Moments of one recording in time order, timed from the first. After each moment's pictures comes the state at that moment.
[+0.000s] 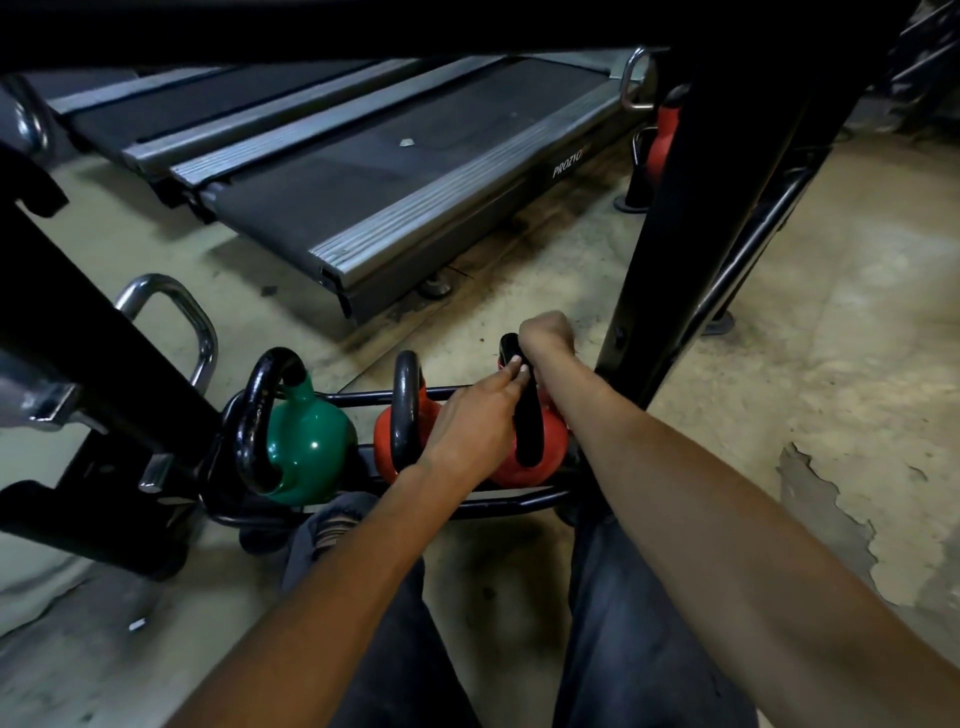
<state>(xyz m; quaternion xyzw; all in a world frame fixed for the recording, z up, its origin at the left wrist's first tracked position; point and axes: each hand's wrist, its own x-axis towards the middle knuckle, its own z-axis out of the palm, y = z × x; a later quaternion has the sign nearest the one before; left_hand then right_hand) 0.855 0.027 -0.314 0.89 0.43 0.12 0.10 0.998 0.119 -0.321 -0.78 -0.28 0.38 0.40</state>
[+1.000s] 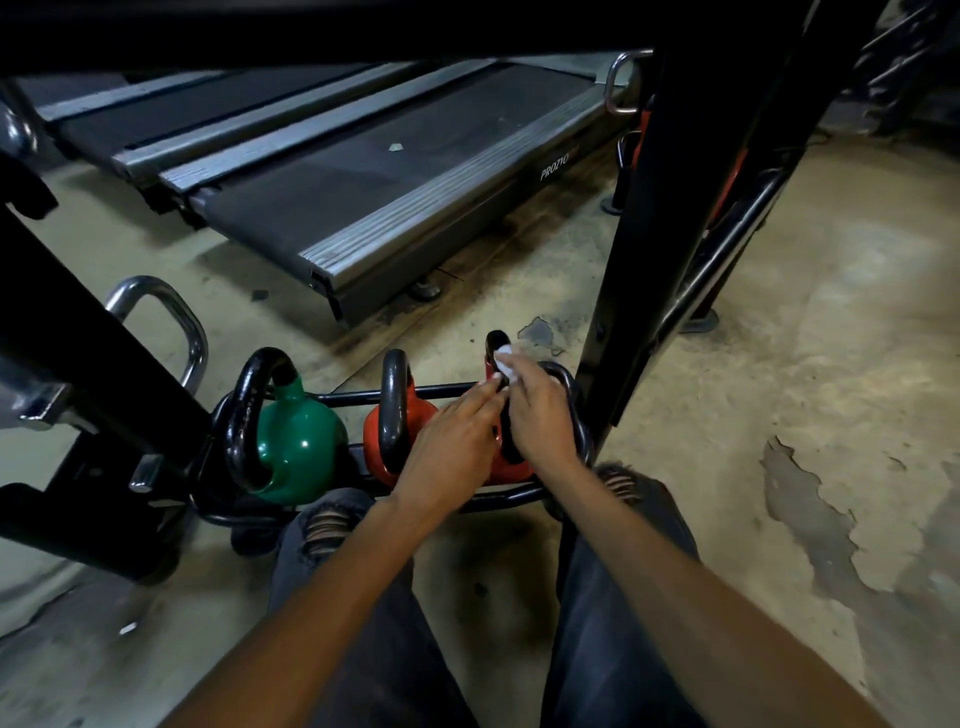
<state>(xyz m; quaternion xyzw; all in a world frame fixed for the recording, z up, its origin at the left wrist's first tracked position) 0.832 -0.002 -0.333 0.89 0.40 0.17 0.13 0.974 -0.001 -0.347 -0.64 -0.56 0.19 0.49</state>
